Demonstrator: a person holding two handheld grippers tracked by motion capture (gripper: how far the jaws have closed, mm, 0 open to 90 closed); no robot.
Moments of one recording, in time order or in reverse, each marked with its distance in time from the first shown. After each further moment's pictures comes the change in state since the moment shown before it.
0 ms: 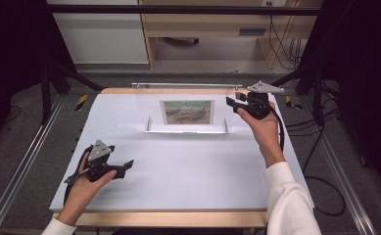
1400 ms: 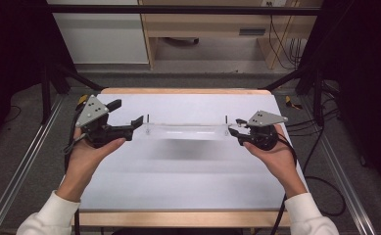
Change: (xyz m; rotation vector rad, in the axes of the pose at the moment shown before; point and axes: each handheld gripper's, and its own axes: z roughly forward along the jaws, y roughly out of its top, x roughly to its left) left arm -0.024 0.144 -0.055 -0.337 0.001 0.069; right arm 0.045 -0.036 -0.067 0.103 0.095 -0.264
